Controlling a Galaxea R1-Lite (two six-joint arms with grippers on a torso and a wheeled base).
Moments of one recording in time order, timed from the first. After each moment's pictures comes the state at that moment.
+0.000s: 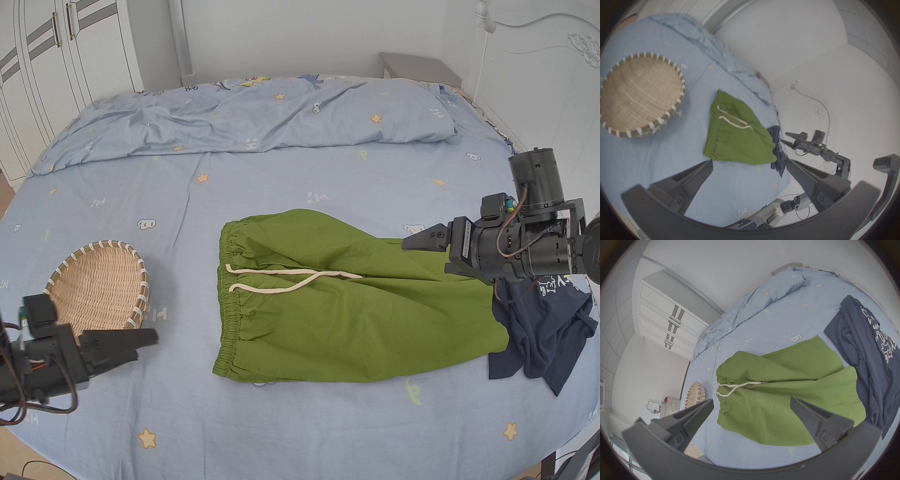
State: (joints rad) left arm -0.21 1.05 -0.43 -0.29 -0.50 -0.67; right arm 0.44 1.65 -1.13 0.06 0.15 0.55
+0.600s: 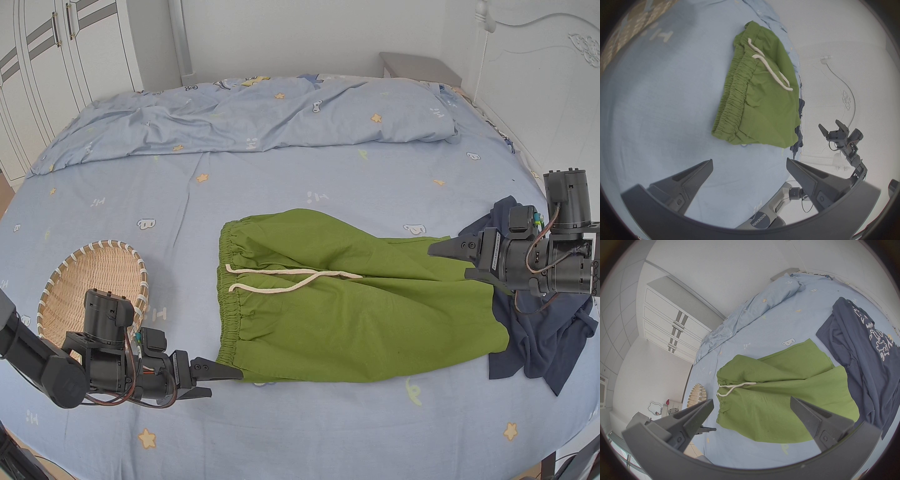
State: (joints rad) left arm -0.25 1.77 -0.44 -0.56 -0.64 -0.62; right arm 0.37 1.53 -0.94 -0.08 0.20 0.53
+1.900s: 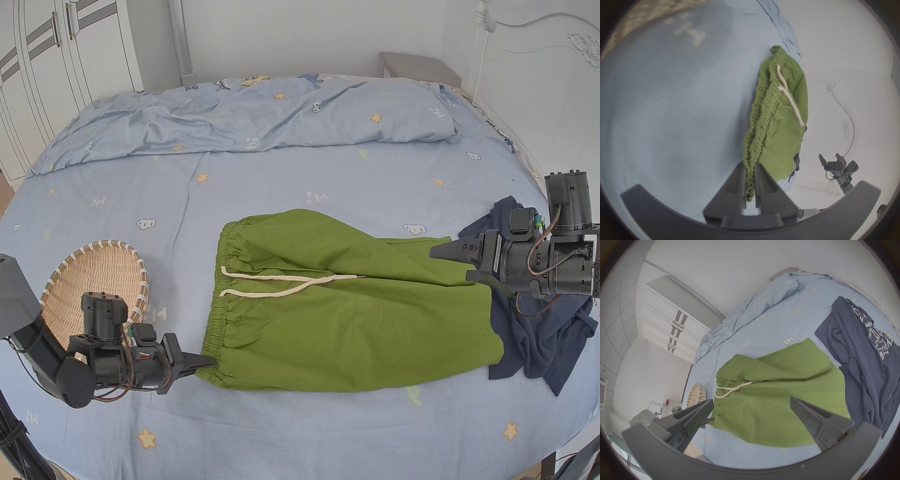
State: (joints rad) left arm -0.15 1.92 -0.41 -0.86 -0.63 -0.82; right arm 0.37 1.53 -0.93 -0.07 0.20 0.53
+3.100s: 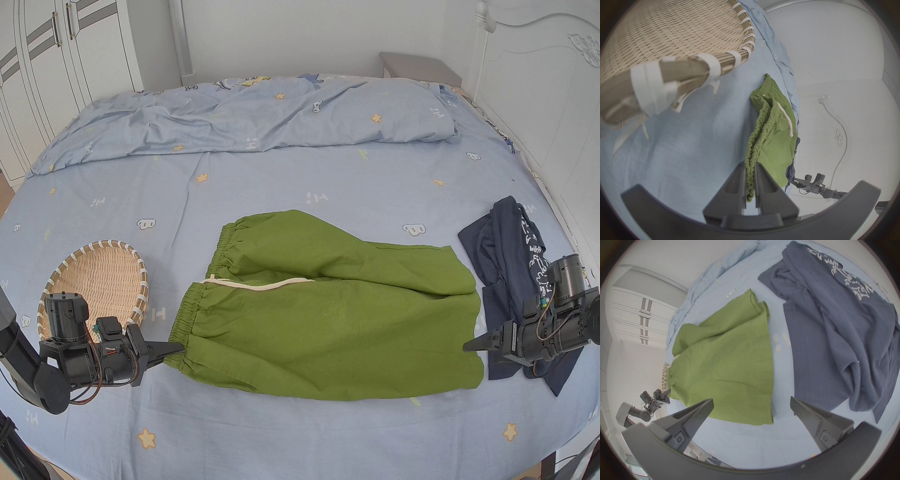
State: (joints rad) left arm 0.00 1.84 -0.29 -1.01 -0.68 -0.83; right arm 0.04 1.63 -0.61 -0.05 0.40 0.32
